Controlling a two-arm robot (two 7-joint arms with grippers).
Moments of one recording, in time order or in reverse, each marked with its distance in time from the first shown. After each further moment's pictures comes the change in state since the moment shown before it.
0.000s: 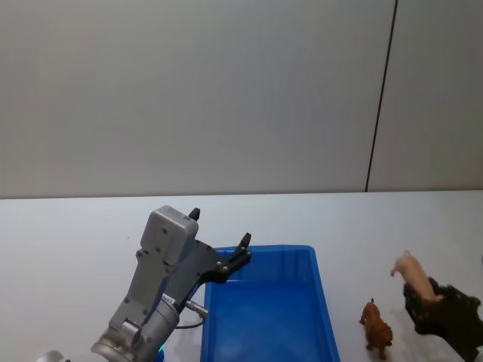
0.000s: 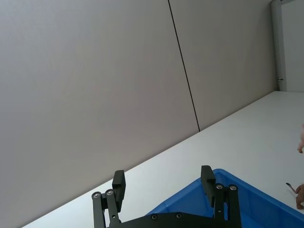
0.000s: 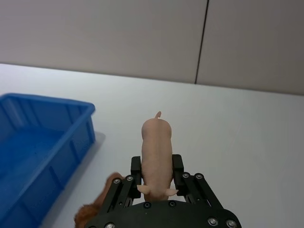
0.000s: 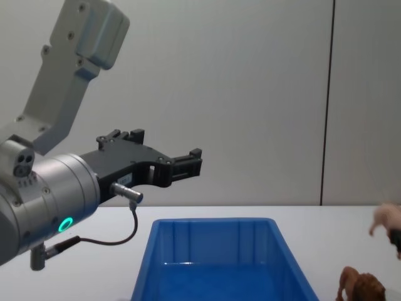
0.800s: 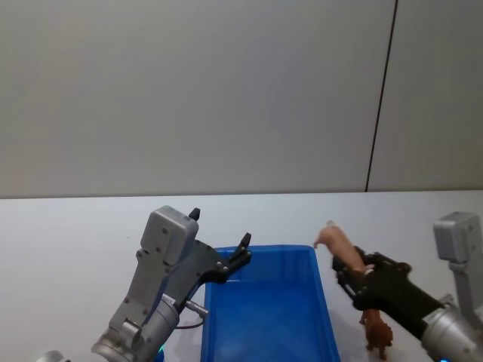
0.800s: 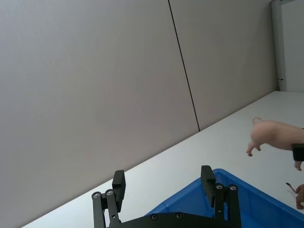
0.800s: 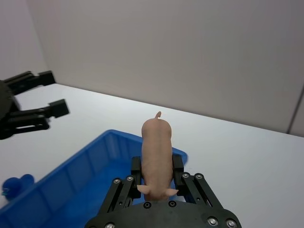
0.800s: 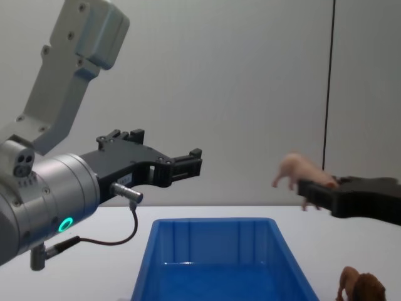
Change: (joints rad) left arm 0.000 0.000 0.000 0.000 0.000 0.000 0.000; right arm 0.123 -0.069 -0.052 0.029 0.006 -0.035 0.275
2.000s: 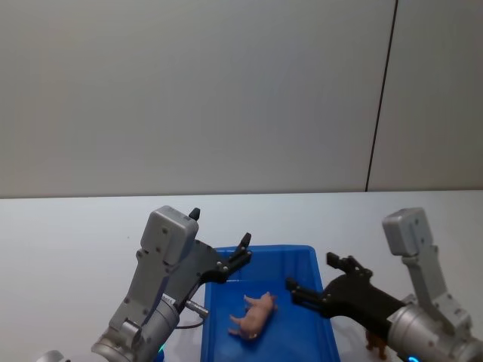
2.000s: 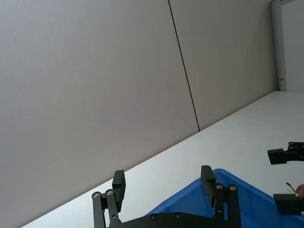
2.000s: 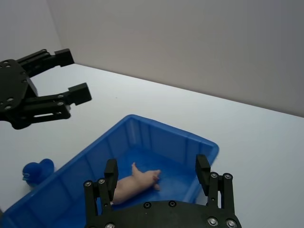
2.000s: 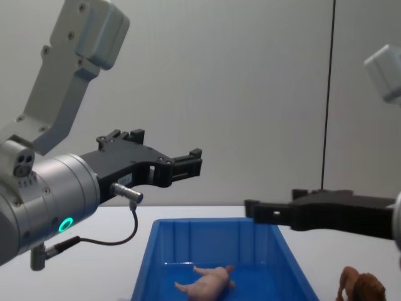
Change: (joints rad) left arm 0.000 0.000 0.000 0.000 0.000 0.000 0.000; right arm 0.065 -0.046 -0.057 0.037 -0.041 0.125 0.044
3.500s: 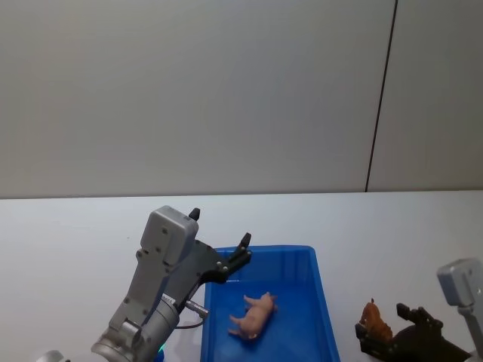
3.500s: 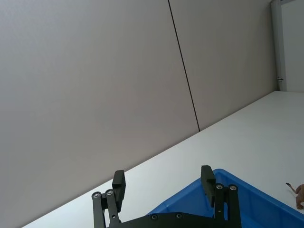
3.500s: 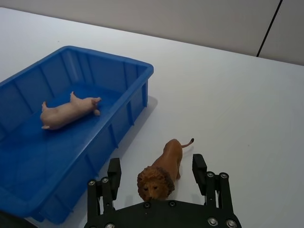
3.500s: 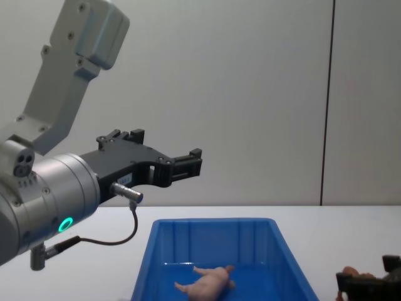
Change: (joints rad) left arm 0.000 0.000 0.000 0.000 0.000 0.000 0.000; right arm -0.176 0.147 0.060 -0.094 0.008 0.054 -0.140
